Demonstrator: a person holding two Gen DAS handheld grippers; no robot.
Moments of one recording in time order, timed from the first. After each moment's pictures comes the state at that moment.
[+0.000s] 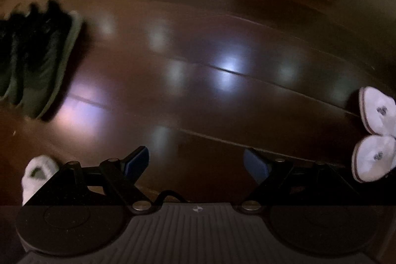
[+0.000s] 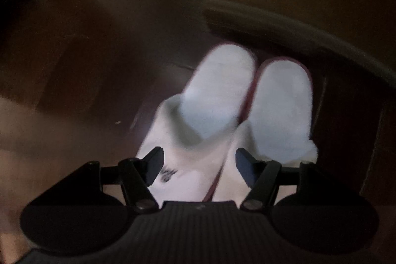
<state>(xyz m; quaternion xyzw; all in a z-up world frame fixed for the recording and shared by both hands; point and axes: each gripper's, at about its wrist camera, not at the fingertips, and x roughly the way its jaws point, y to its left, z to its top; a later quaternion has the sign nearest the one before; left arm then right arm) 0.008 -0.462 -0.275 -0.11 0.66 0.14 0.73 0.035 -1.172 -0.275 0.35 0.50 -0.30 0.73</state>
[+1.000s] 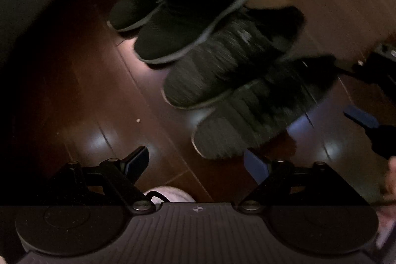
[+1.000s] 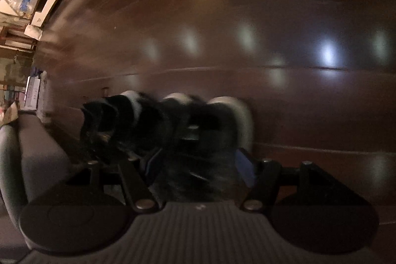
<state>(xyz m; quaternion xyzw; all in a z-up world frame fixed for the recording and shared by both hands) -0.030 -0.071 -0.219 -0.32 0.62 0.39 0.60 0.178 -0.450 -0.248 0.17 0.69 0.26 0.66</state>
